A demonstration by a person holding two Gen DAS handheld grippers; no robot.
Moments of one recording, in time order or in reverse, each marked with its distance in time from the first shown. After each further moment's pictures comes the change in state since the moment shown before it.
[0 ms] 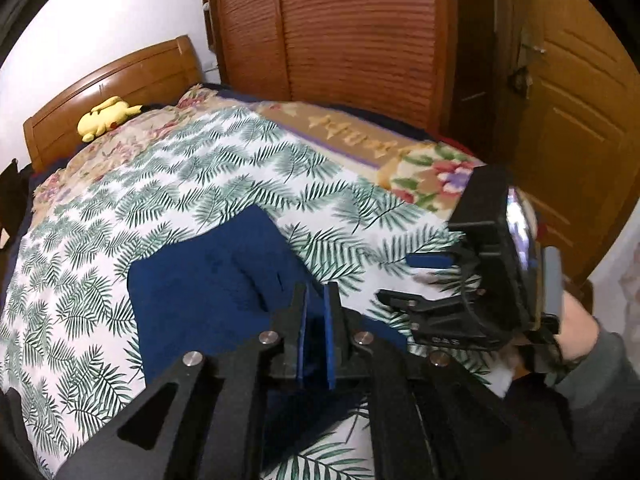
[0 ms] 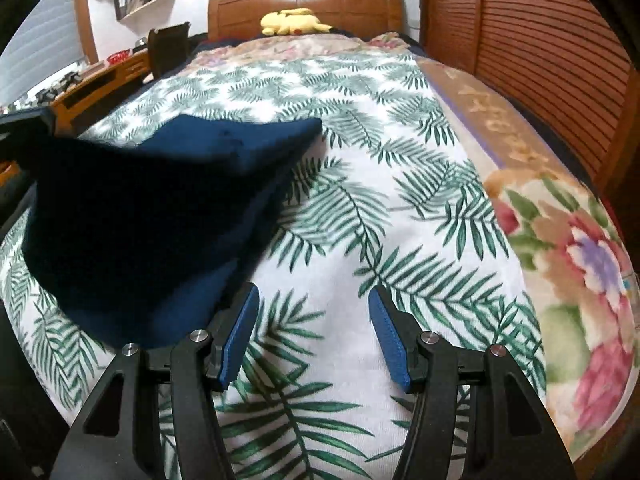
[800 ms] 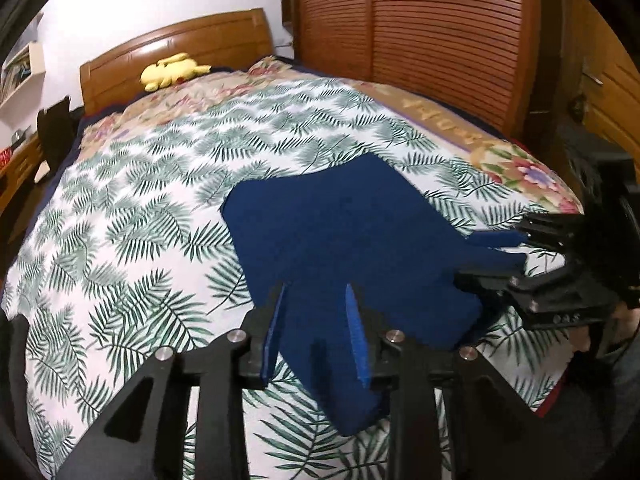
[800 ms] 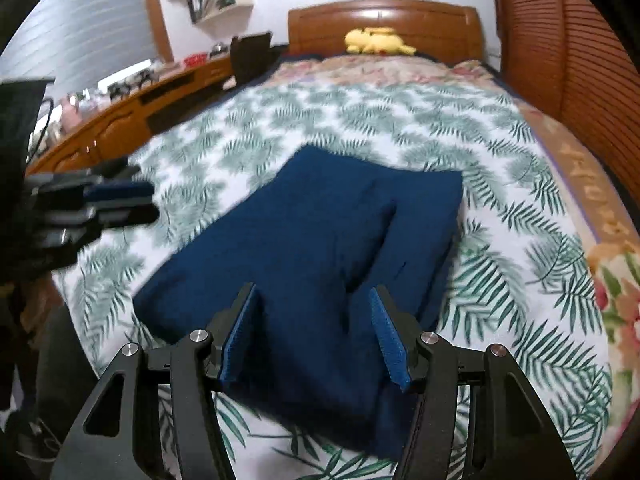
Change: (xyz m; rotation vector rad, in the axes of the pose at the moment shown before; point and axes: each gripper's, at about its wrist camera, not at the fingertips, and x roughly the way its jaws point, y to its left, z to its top) left arm -0.013 0.120 -0.091 -0.181 0.037 0.133; right arm 0.002 0.107 0.042 -0.124 -0.030 0.238
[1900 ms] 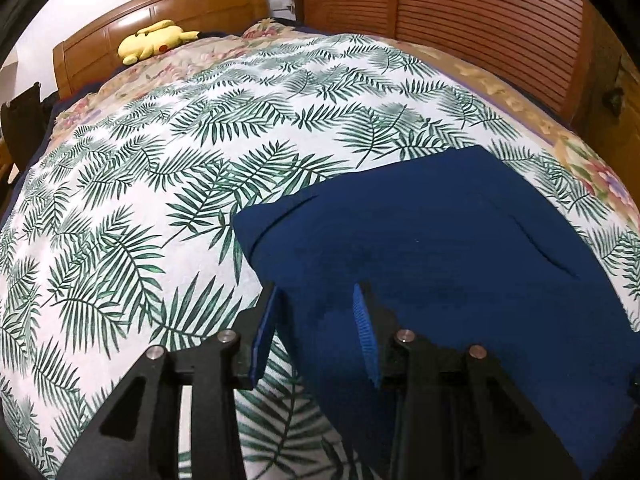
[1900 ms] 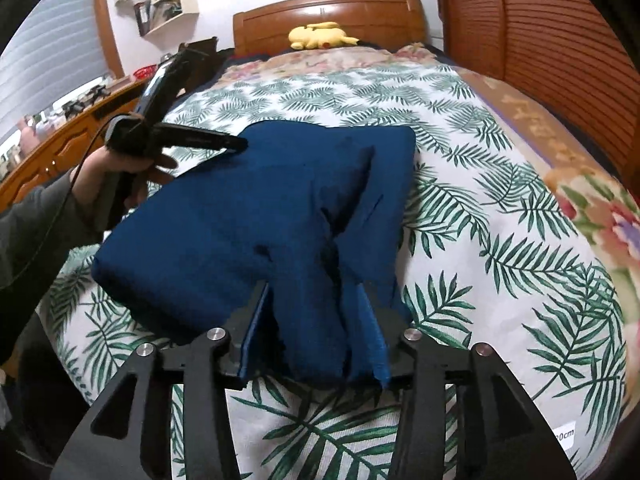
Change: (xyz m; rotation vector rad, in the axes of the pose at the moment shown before) left arm 0.190 0.076 0.069 0.025 0.117 -0.017; right arm -0.012 -0.013 -0.062 0.129 -0.029 -0.149
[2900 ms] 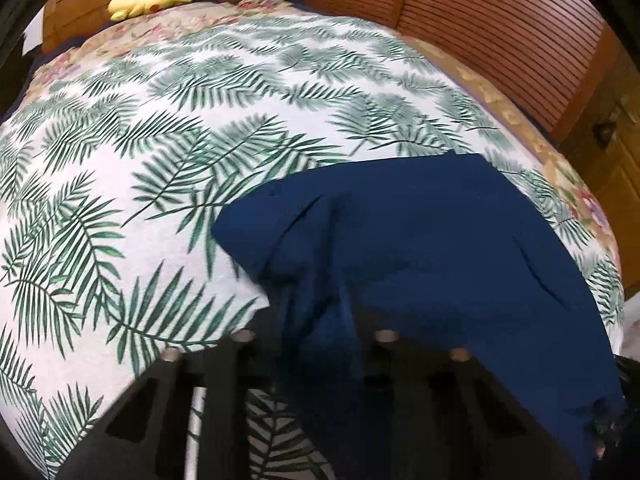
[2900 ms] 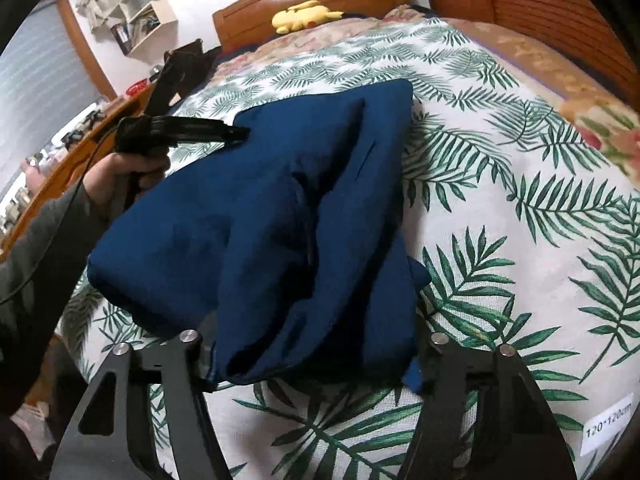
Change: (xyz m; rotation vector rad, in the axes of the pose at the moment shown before) left arm 0.020 0.015 0.007 -0.093 0.063 -0.151; right arm 0.017 -0.014 -0.014 0.159 0.063 0.107
